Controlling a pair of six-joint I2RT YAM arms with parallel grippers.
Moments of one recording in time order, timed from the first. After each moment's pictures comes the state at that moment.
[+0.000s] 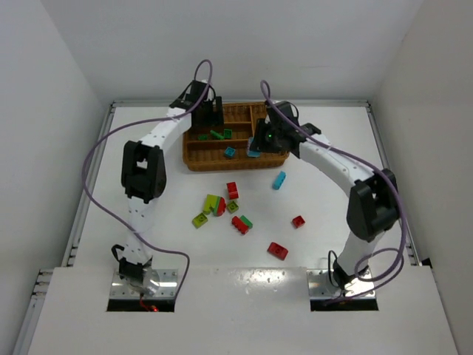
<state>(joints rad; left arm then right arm) -0.30 2.27 2.03 -0.52 -0.07 -0.33 0.47 1.72 1.39 -0.43 -0.03 0.47</state>
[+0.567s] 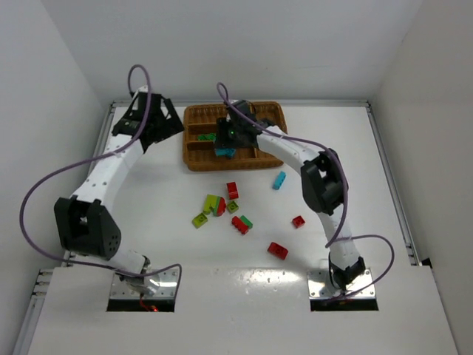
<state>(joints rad) -0.20 1.55 1.45 -0.59 -0.22 -0.53 0.60 2.21 1.85 -0.37 -0.07 0.46</state>
